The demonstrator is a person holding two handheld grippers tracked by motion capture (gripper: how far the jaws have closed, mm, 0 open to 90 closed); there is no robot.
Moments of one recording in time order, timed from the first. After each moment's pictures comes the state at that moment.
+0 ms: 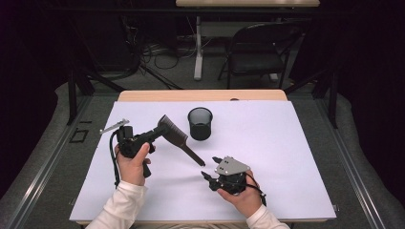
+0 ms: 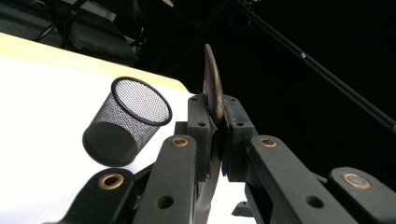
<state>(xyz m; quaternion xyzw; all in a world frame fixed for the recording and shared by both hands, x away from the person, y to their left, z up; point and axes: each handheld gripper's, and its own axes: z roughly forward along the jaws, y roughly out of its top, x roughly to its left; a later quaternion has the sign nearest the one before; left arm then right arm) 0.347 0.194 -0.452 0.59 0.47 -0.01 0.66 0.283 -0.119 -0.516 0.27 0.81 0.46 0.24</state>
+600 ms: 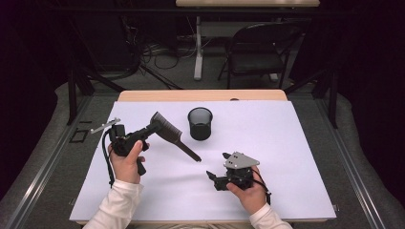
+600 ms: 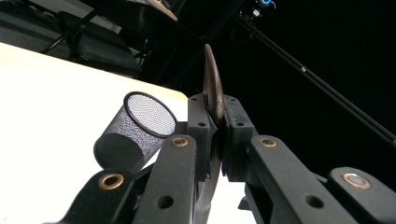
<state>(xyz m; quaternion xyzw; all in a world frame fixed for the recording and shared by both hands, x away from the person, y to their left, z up) 0.348 0.209 -0.449 0.57 0.48 0.00 0.67 0.293 -0.137 -0.518 0.30 0.80 0.47 0.22</state>
